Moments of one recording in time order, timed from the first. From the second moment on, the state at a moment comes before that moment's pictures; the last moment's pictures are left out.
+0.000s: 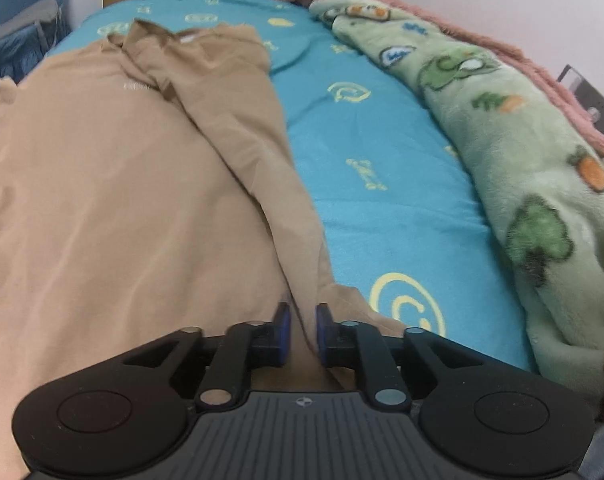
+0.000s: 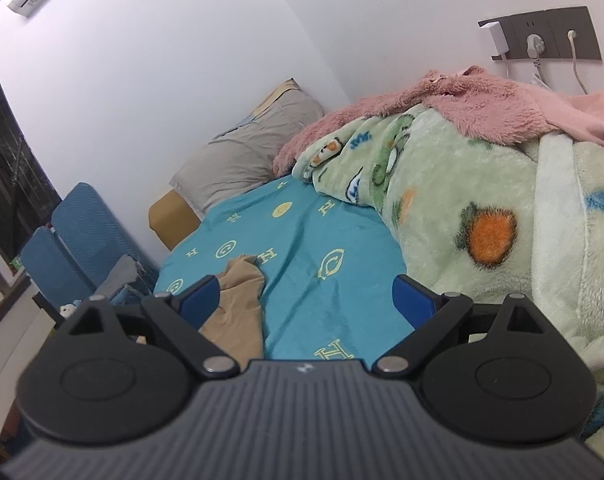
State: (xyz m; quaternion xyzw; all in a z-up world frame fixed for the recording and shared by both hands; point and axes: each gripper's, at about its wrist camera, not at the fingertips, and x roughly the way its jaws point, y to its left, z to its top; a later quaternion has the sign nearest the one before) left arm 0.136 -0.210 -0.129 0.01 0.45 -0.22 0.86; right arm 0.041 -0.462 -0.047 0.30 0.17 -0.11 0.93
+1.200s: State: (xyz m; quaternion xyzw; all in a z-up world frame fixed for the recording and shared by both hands) left arm 0.058 -0.065 -0.082 -0.14 0.49 -0.22 0.83; right arm 0.054 -0.436 -0.042 0.22 0.20 -0.08 0.95
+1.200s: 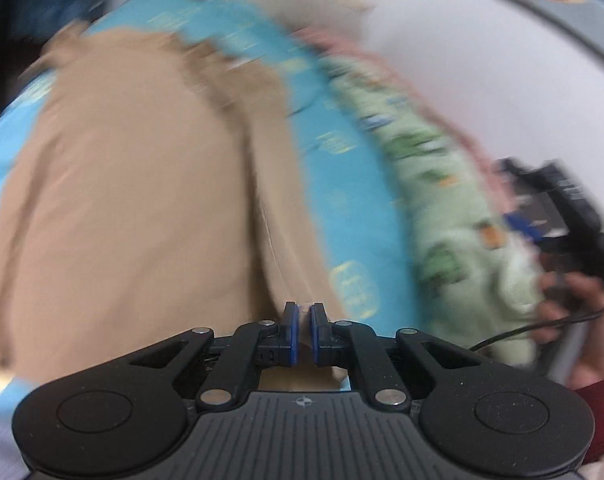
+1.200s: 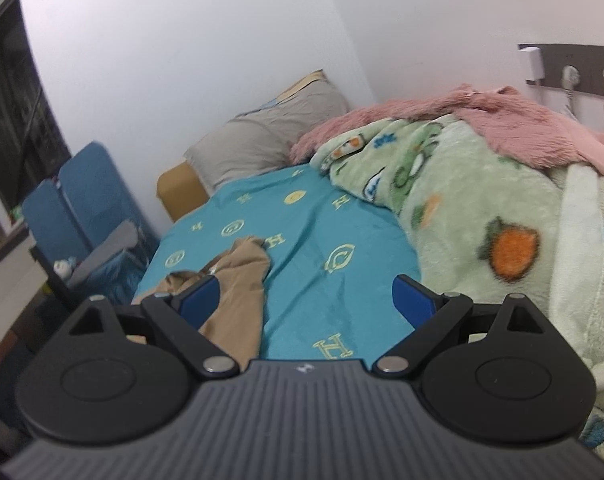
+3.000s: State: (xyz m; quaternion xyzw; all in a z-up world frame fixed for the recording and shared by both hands) left arm 0.449 0.127 -0.153 -0.23 0.28 0.08 0.93; right arm 0.185 -0.315 -0.129 0.22 0.38 0.07 0.90
